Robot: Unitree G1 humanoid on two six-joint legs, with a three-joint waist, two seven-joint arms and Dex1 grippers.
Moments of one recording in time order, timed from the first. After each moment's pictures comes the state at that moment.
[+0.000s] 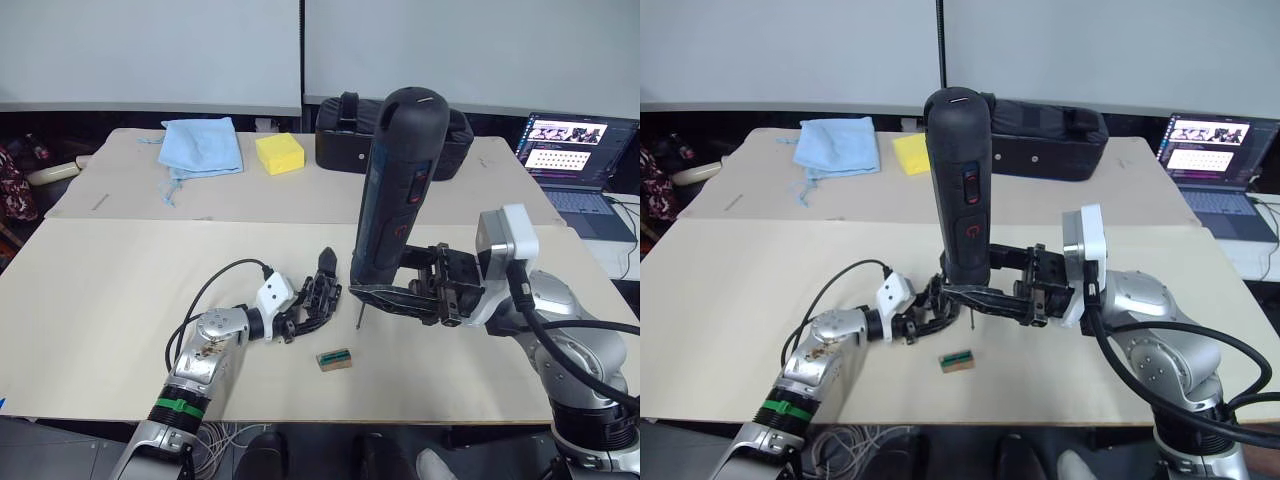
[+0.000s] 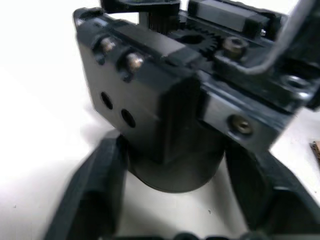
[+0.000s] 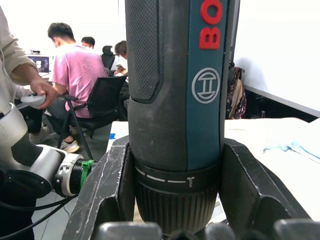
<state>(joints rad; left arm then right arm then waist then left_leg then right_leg) -0.37 0.34 -0.18 0.20 -0.15 0.15 -0.92 -0.38 -0.59 -0.05 -0.55 0.89 0.49 0.93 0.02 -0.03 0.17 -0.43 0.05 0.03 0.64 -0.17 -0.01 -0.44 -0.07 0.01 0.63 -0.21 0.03</state>
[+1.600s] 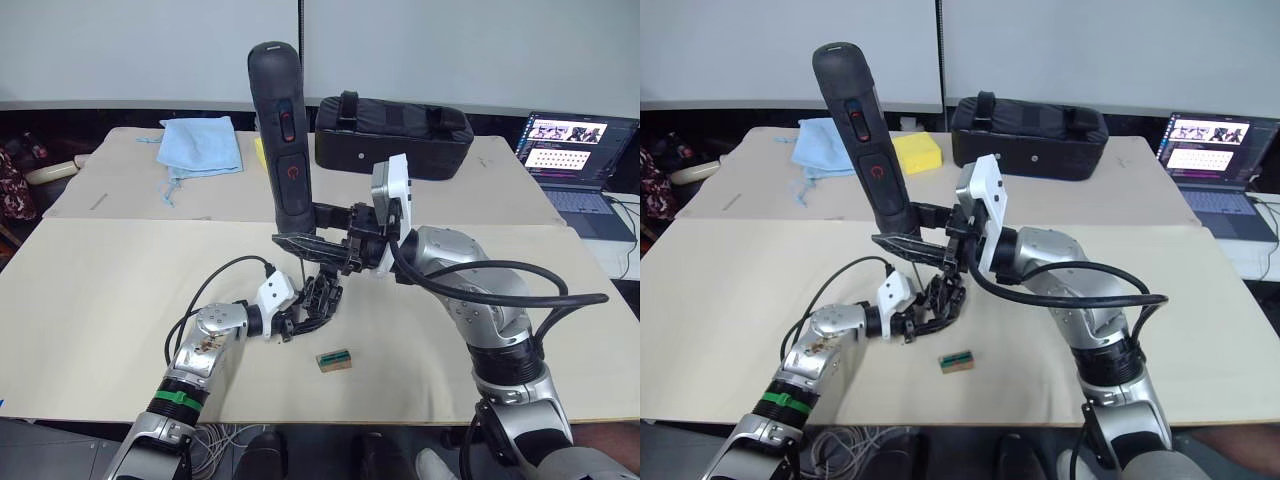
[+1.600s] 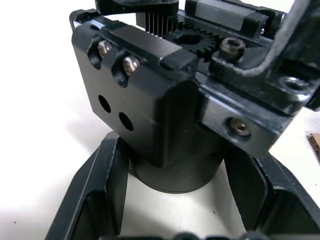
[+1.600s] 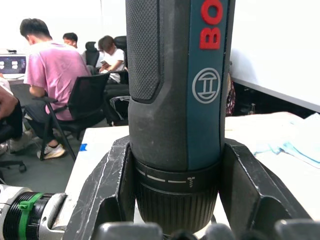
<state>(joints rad) -0.40 0.36 -0.20 0.23 -0.14 0.13 -0.97 -0.70 -0.32 0.15 -0.30 0.65 0.58 0.78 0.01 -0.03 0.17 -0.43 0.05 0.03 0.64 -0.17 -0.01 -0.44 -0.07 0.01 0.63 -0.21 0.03</state>
